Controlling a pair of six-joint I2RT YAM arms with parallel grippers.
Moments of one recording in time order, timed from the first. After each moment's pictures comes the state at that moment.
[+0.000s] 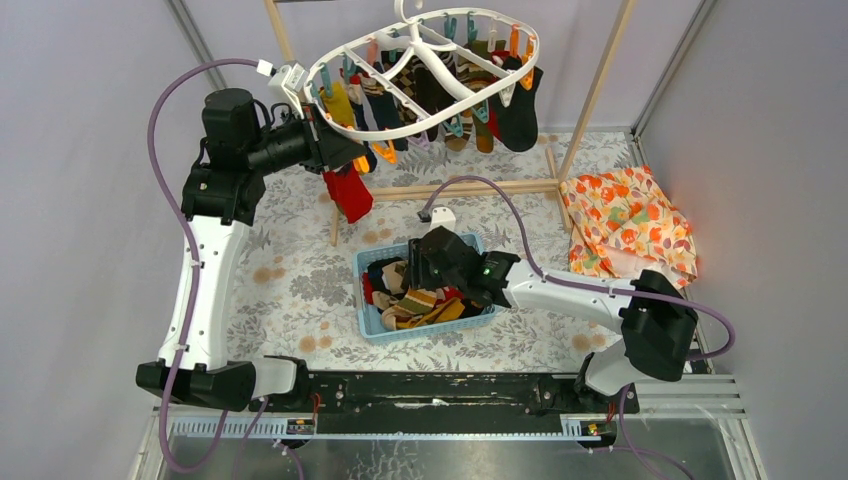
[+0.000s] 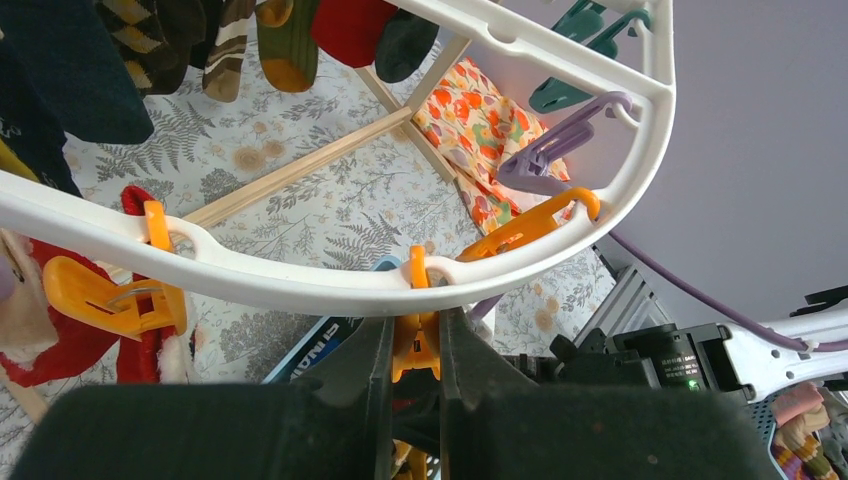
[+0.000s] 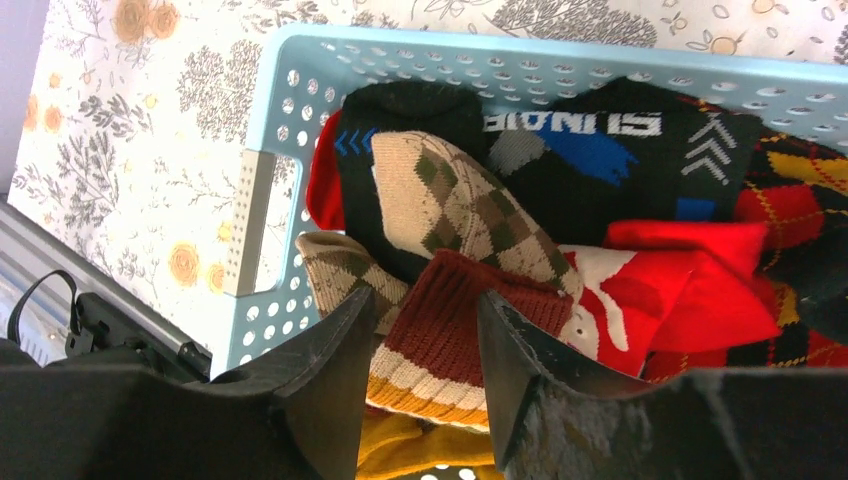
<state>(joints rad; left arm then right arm) -0.09 1.29 1.68 -0.65 0.76 -0.33 1.05 1.53 1.05 -0.22 0.23 0.67</state>
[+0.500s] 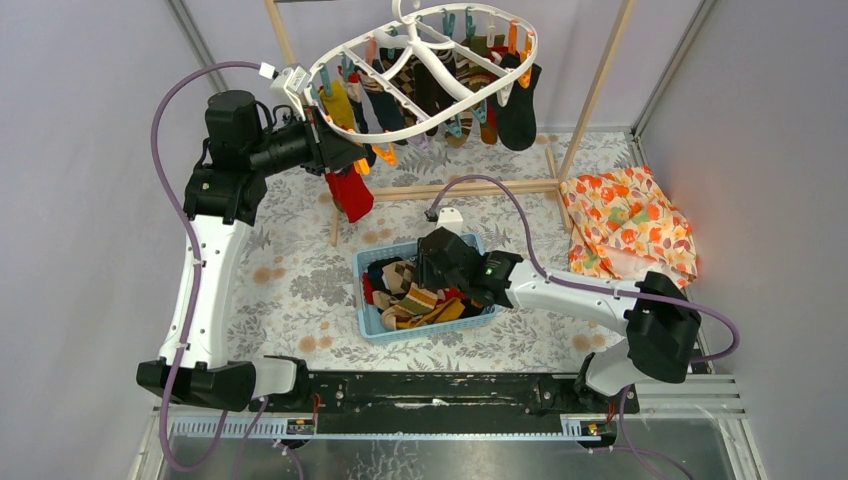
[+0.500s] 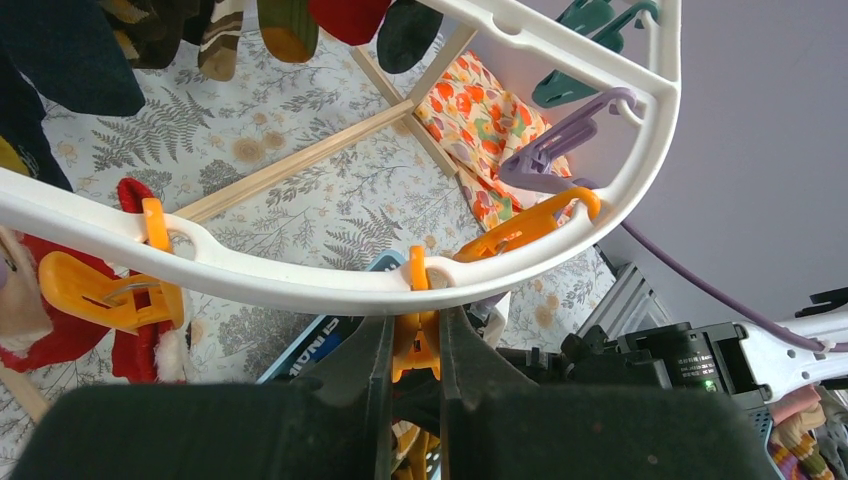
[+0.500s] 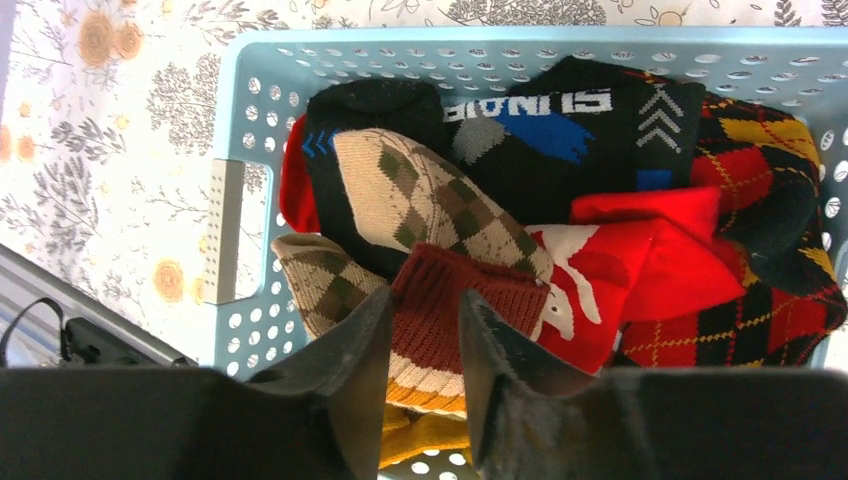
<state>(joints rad) -0.09 1.29 1.66 -0.65 0.76 -0.33 1.04 1.51 1.06 -0.28 0.28 0.73</state>
